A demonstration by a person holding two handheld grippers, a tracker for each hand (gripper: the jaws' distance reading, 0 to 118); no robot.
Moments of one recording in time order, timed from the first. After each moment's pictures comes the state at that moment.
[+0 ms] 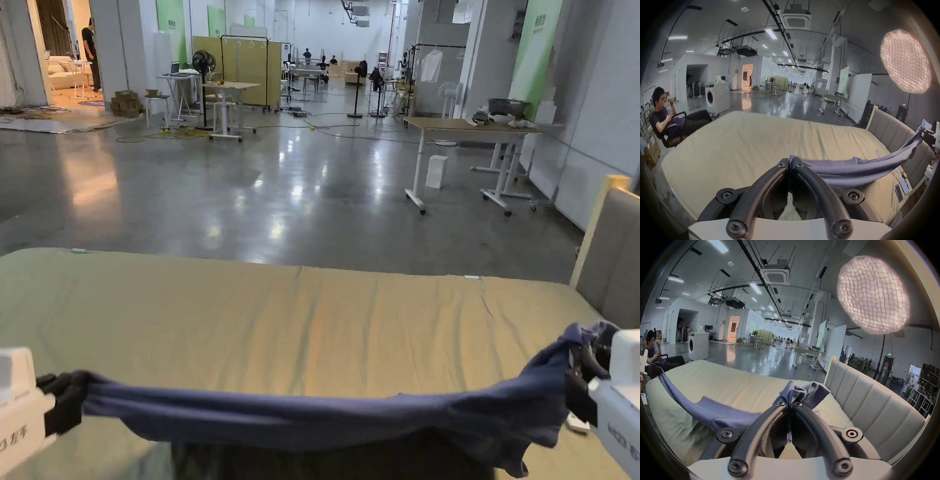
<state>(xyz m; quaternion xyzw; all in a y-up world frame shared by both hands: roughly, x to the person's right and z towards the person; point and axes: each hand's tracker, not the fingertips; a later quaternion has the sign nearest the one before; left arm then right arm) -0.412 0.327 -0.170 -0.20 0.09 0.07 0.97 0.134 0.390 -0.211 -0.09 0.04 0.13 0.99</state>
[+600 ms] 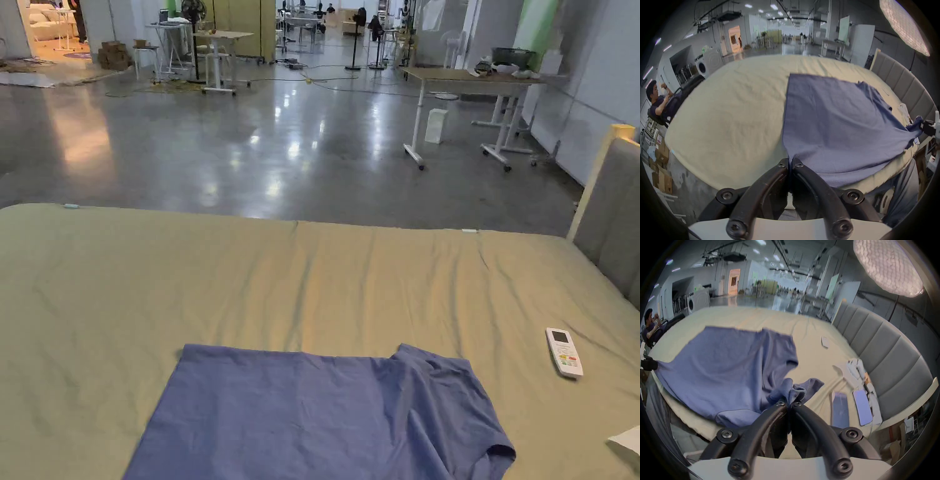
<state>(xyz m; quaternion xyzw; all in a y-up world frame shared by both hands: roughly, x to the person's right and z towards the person) -0.386 0.176 -0.099 -0.46 0.06 0.04 0.88 0.141 0.205 -0.143 -0.38 0.03 0.15 0.91</state>
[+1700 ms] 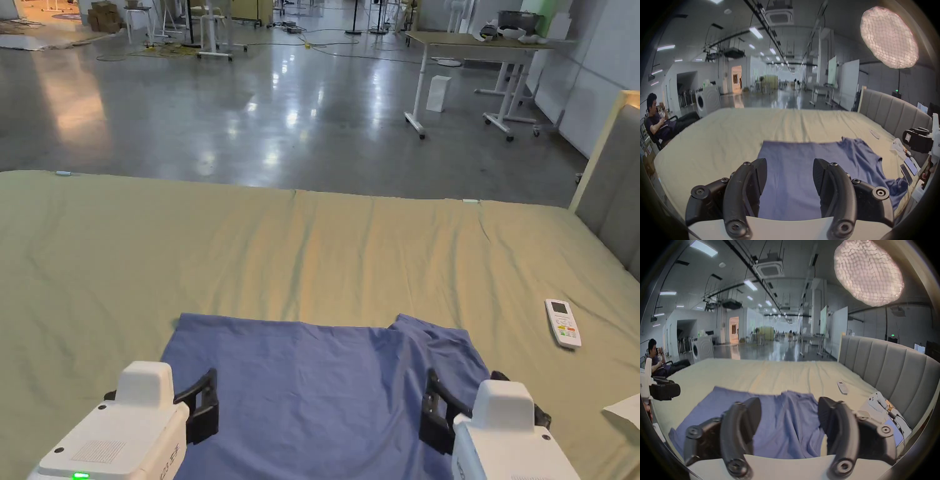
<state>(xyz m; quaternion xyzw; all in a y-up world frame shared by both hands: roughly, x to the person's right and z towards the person) -0.285 0.231 -0.183 -0.18 0.05 0.01 0.98 0.049 0.242 -0.204 -0.11 0.04 0.04 0.99</state>
